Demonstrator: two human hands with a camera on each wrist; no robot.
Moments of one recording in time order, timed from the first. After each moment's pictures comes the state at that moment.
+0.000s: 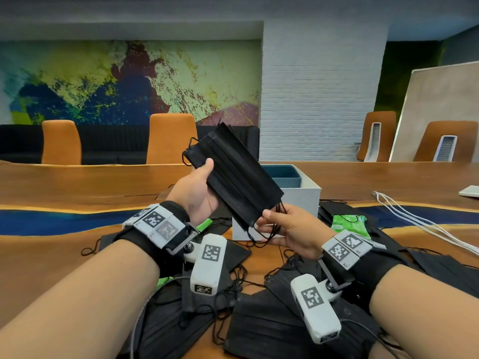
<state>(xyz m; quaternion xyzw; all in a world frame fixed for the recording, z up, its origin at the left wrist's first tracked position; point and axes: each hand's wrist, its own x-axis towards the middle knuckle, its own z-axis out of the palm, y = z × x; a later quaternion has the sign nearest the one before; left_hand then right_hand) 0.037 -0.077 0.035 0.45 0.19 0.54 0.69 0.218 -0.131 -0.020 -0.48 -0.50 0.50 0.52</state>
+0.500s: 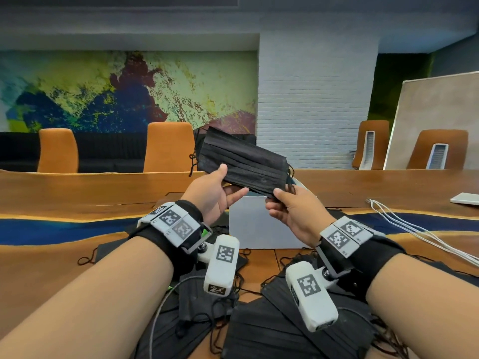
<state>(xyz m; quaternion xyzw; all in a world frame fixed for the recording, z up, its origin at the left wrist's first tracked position) 0.056 -0.084 0.050 0.45 0.23 0.54 0.67 0.215 -0.133 0.020 -0.45 -0.45 0.42 0.65</state>
